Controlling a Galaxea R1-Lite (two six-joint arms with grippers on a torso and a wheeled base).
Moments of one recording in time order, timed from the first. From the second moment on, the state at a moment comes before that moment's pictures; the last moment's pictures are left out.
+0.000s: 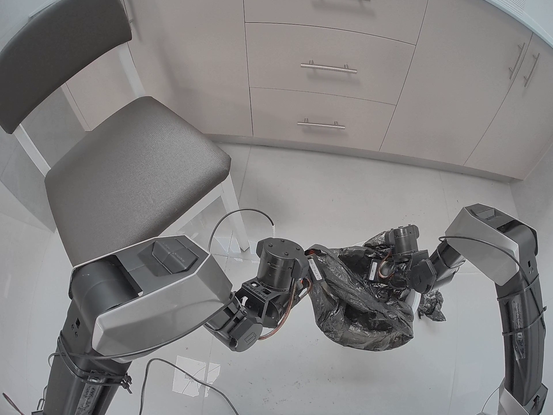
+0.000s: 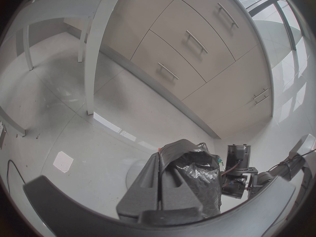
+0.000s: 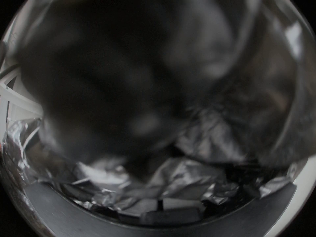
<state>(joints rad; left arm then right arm) -0.74 2.49 -1.22 -0.96 0.24 -0.73 0.25 2.55 -1.25 -0.57 -0.14 0.40</state>
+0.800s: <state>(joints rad) -0.74 2.49 -1.22 -0.96 0.24 -0.73 0.30 2.29 -0.99 -0.52 -0.14 0.44</state>
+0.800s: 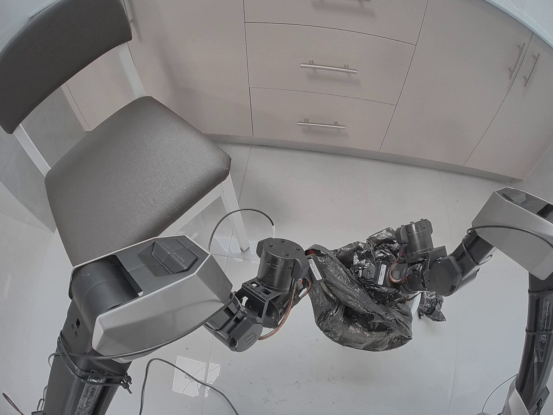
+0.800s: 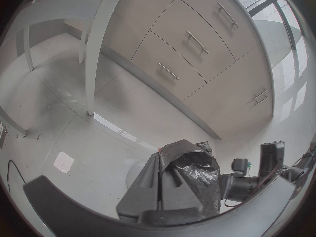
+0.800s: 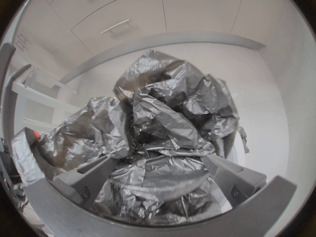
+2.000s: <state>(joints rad) -0.74 2.49 -1.21 -1.00 0.24 -0.73 0.19 2.28 -1.16 -0.60 -0.20 0.44</state>
